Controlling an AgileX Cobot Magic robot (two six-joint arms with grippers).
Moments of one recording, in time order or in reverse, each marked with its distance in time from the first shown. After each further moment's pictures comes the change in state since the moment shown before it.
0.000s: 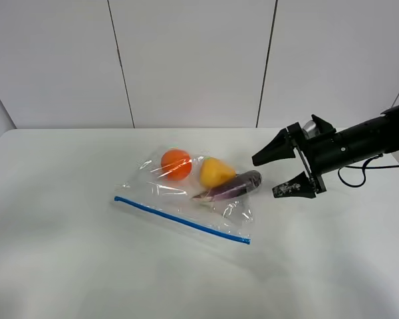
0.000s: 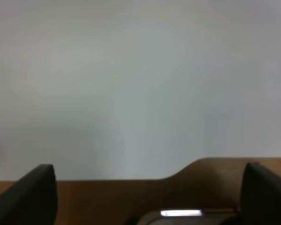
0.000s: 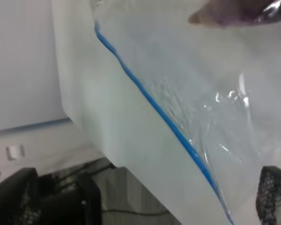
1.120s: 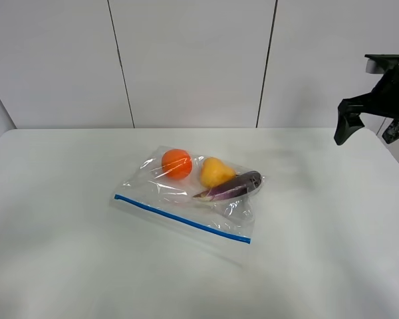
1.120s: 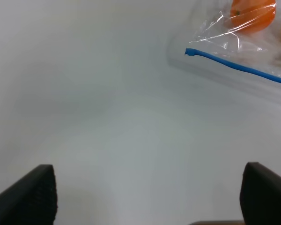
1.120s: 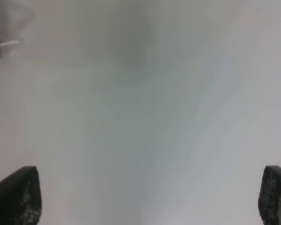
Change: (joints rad) left arm 0.000 -0.397 0.007 -0.003 0.000 -0.003; right arm 0.000 -0.137 -0.462 -1.057 0.014 0.523
